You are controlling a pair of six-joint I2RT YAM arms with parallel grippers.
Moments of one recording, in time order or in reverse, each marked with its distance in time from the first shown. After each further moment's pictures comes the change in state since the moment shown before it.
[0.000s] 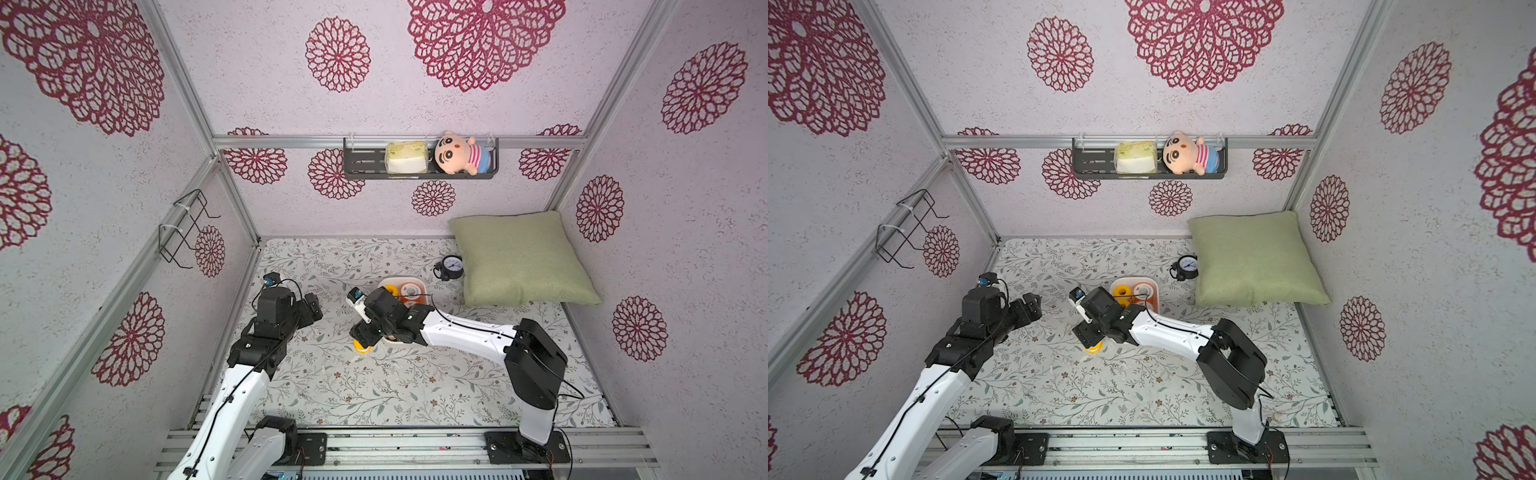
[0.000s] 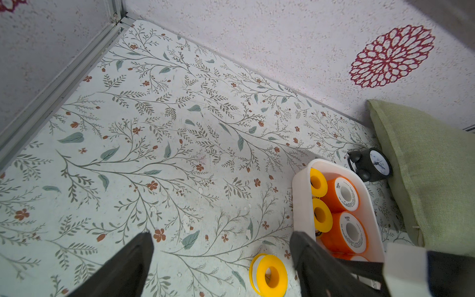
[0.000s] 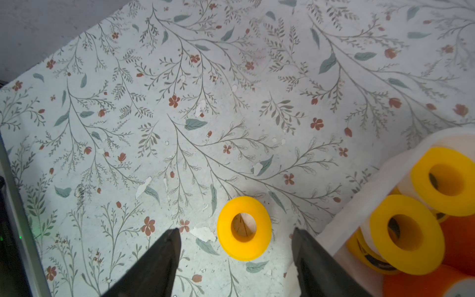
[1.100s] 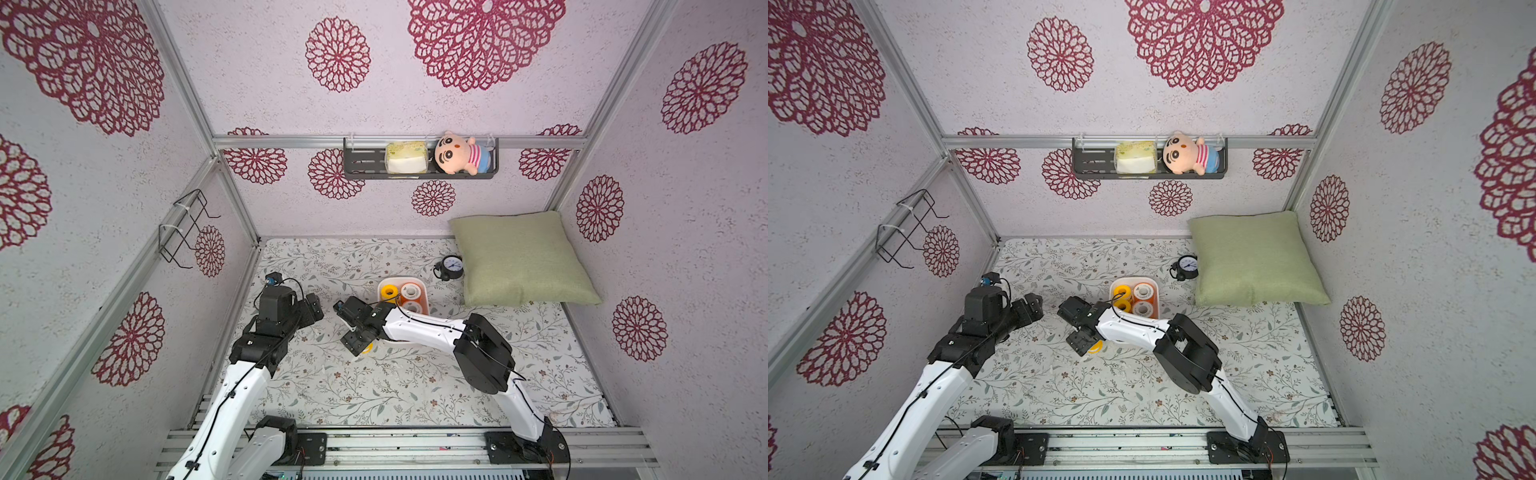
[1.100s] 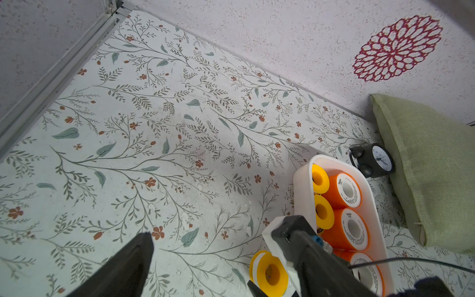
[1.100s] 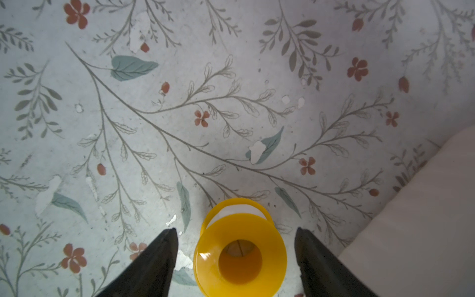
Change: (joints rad) left arm 0.002 0.023 0.000 0.001 0.014 0.000; right arm 0.049 0.325 0.367 -0.357 0.140 0.024
